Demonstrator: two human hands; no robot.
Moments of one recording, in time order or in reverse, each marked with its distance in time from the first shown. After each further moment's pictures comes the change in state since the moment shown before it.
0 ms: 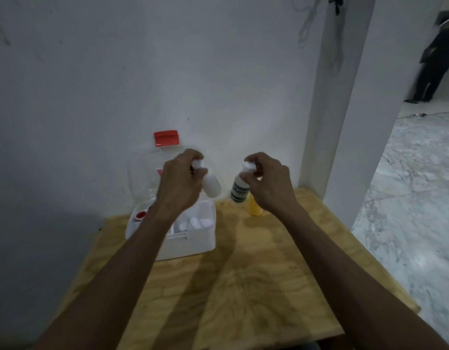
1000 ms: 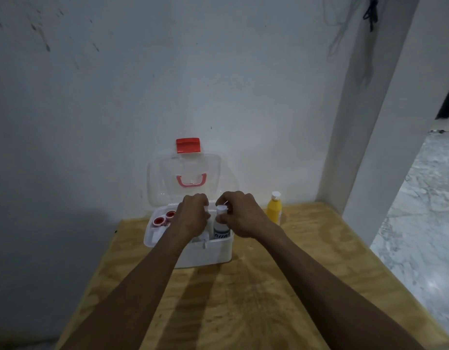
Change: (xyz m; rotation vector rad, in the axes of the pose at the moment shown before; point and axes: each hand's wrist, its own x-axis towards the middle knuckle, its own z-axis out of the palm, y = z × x) left_hand -0.012 -0.064 0.028 0.270 -0.363 -0.263; right_hand -0.008 -0.027 0.081 -0.157 -0.534 0.005
